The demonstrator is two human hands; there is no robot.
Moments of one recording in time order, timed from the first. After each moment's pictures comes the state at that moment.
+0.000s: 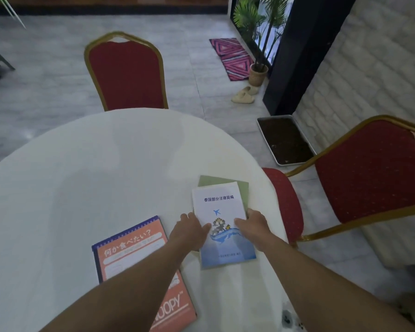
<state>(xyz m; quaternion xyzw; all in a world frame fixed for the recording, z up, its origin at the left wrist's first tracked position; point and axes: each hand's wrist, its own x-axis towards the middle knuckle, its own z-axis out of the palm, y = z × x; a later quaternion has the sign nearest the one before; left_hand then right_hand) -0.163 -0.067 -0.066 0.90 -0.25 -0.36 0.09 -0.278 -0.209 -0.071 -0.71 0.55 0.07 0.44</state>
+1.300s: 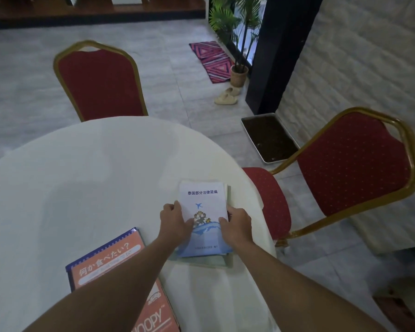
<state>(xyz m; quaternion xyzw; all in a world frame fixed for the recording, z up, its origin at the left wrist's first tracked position) -0.153 -0.099 -0.072 0.91 -0.27 -0.26 0.19 -0.284 -0.207 -0.074 -0.76 0.52 -0.06 0.40</state>
